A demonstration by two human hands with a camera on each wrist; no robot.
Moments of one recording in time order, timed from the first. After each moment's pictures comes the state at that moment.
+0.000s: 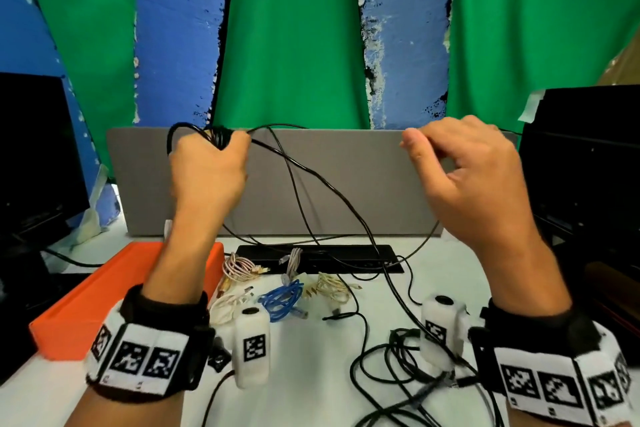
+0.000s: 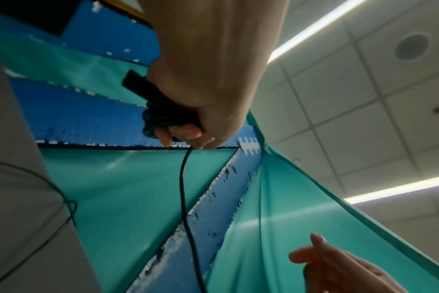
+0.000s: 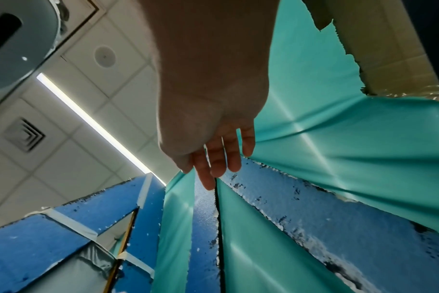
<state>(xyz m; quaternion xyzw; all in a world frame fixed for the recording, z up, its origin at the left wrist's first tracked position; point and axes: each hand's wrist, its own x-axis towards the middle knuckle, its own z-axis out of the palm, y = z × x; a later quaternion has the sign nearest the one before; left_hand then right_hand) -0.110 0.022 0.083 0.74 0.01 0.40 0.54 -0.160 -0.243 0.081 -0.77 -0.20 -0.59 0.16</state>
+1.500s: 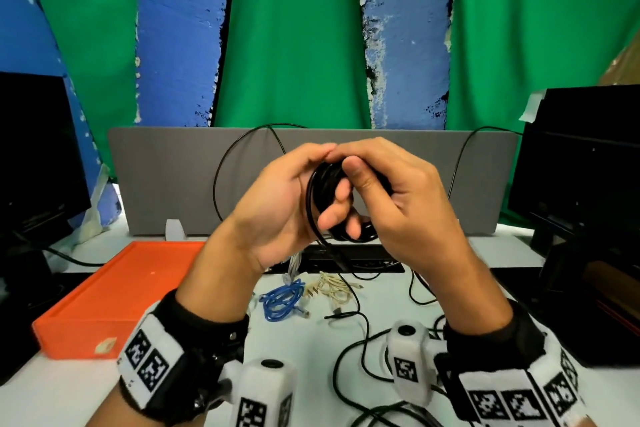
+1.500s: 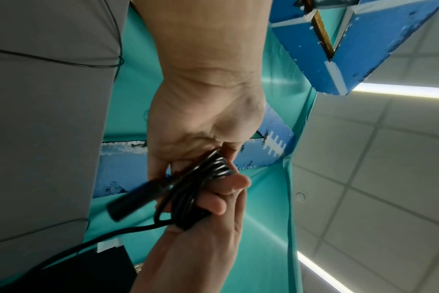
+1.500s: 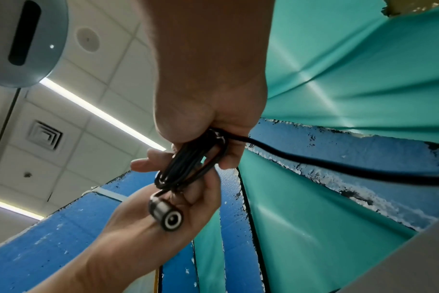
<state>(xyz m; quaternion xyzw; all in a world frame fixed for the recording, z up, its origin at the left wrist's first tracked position) -0.154 -0.032 0.077 0.54 -0.35 -0.16 0.75 -0.168 -0.186 0.064 -0.73 -0.36 -0.43 0.39</state>
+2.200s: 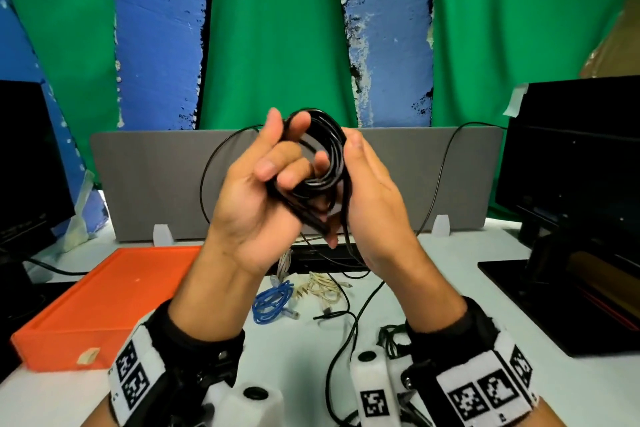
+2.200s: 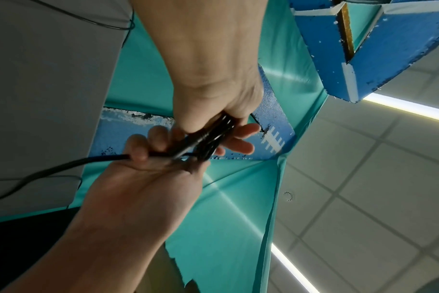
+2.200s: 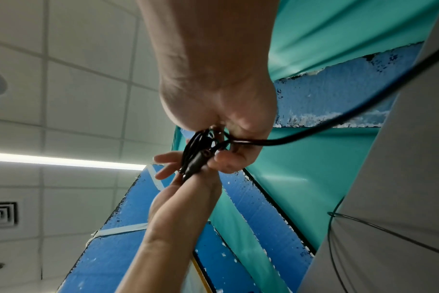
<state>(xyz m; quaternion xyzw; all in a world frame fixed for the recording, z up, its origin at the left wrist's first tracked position) -0.152 -0.040 0.078 0.24 -0.38 -0.14 0.88 -0.168 -0.165 0.060 -0.64 -0.27 -0.20 0.69</state>
